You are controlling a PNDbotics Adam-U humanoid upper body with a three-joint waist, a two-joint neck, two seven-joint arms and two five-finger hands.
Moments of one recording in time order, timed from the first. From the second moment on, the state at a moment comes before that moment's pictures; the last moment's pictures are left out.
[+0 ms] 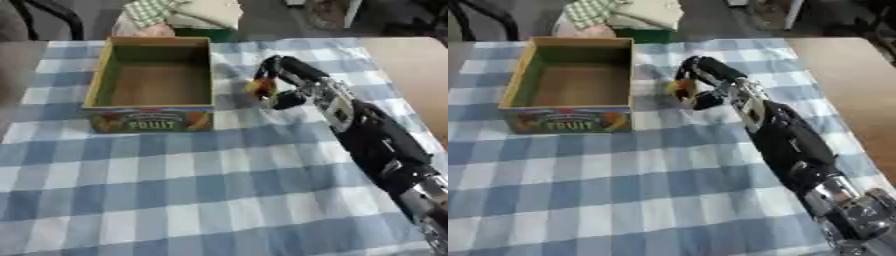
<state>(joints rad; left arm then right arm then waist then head) -0.25 0.31 0.12 -1.66 0.01 0.06 -0.03 -0.82 -0.46 0.12 -0.91 0.70 -0.50 0.07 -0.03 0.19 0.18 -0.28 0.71</state>
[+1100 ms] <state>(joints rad) -0.28 0.31 0.07 -1.66 0.01 0.05 -0.08 -1.00 -0.34 0.10 -0.77 0.68 -0.48 0.13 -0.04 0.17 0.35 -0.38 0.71</state>
